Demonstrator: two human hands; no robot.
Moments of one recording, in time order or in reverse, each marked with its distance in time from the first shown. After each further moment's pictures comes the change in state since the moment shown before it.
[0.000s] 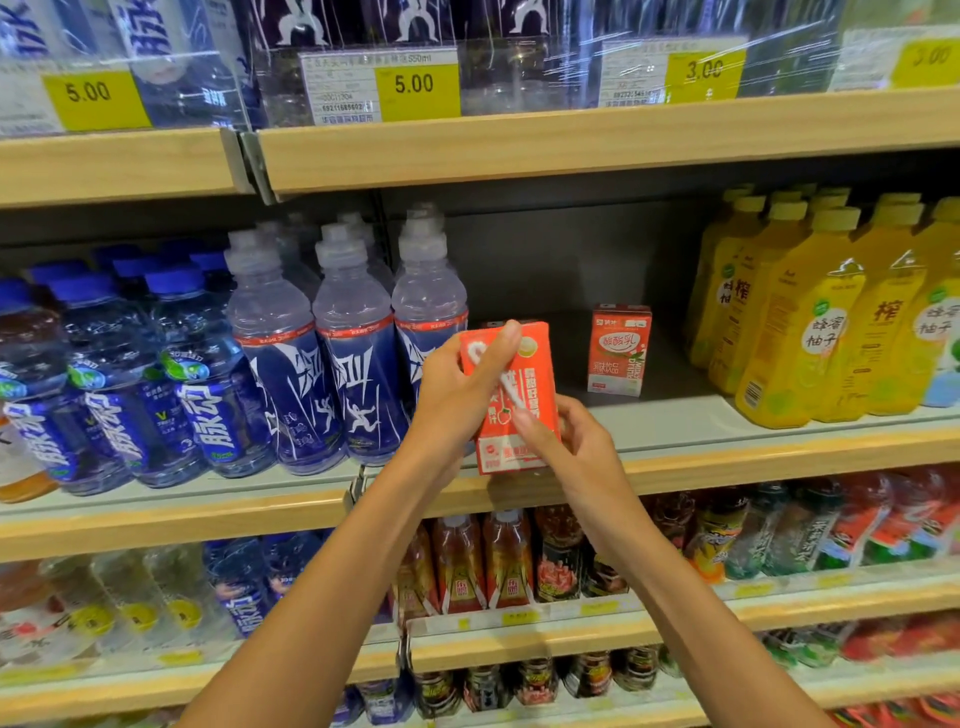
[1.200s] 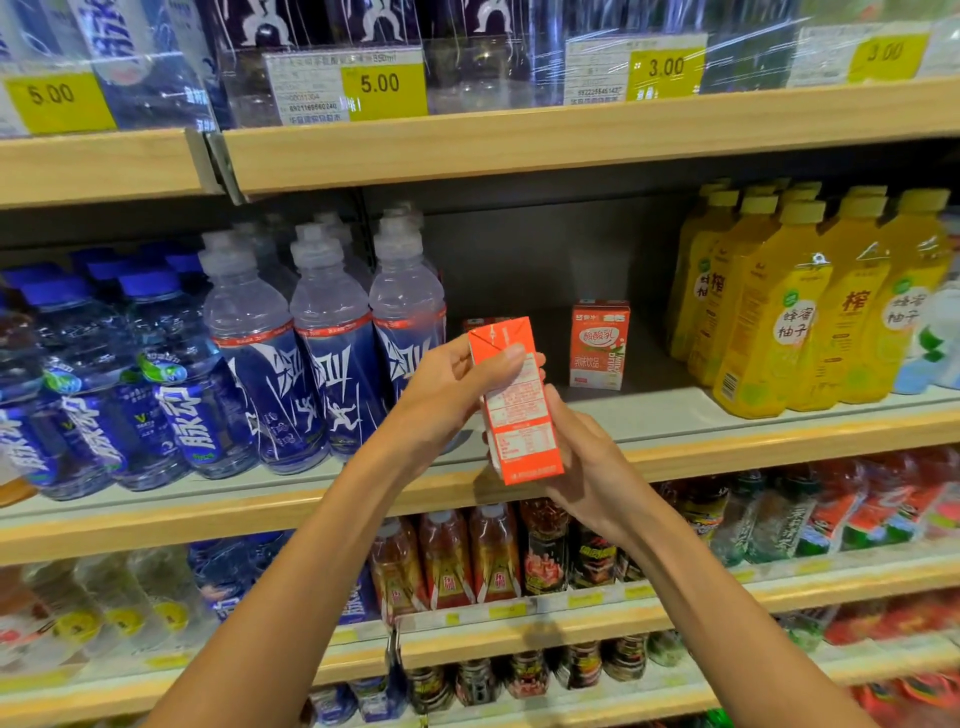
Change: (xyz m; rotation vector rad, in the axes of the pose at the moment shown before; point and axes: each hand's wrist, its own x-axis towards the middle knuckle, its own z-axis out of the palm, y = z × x) left_hand -0.002 0.006 -0.004 0.024 -0.376 0.069; right_hand -0.002 -0.015 -0.024 0.277 -0.290 0.182
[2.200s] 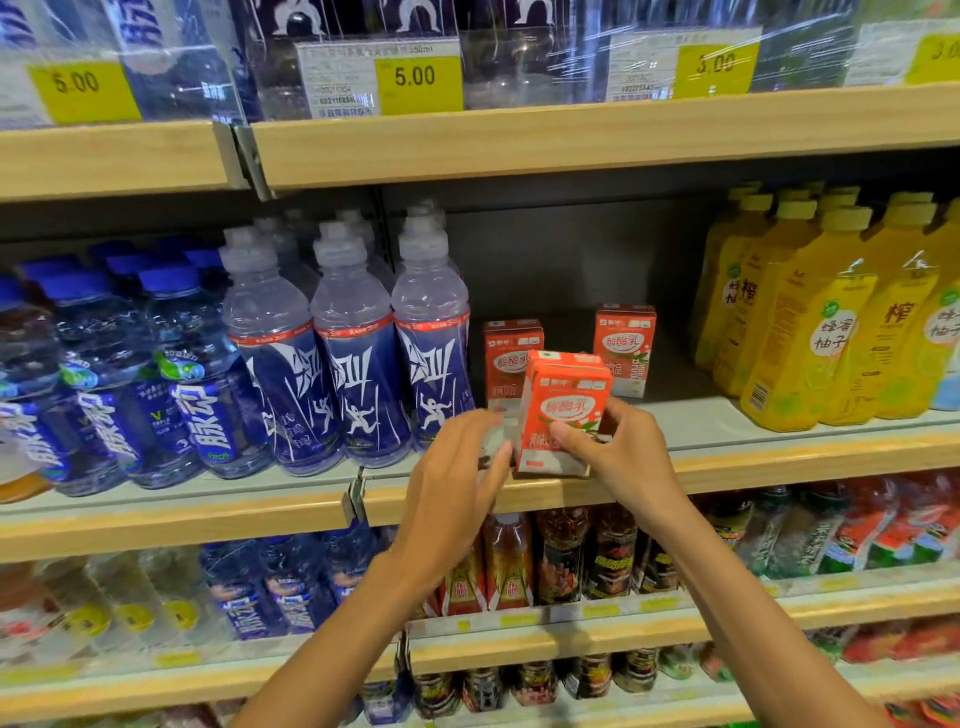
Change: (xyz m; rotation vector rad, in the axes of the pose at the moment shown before) left_hand -0.034 -0.090 -0.005 0.916 0.364 0.433; right_hand 0.027 0.020 -0.037 -0.753 0.486 -0.177
